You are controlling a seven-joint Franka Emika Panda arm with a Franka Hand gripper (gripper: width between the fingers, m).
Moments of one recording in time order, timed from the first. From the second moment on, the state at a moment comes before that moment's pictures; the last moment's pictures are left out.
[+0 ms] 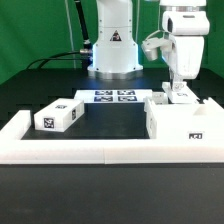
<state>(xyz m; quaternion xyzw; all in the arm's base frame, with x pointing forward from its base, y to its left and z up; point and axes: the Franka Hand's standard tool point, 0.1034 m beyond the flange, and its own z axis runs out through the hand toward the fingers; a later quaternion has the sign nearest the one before) 0.436 0.101 0.051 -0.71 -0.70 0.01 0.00</state>
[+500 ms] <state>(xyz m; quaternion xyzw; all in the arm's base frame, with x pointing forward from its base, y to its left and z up) 0.446 0.100 0.054 -0.72 -0.70 0.01 0.00</state>
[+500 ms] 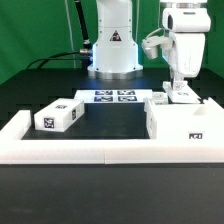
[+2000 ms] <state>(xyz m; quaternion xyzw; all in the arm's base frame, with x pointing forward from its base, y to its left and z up) 0.458 0.106 0.065 -0.71 -0.70 0.01 0.00</state>
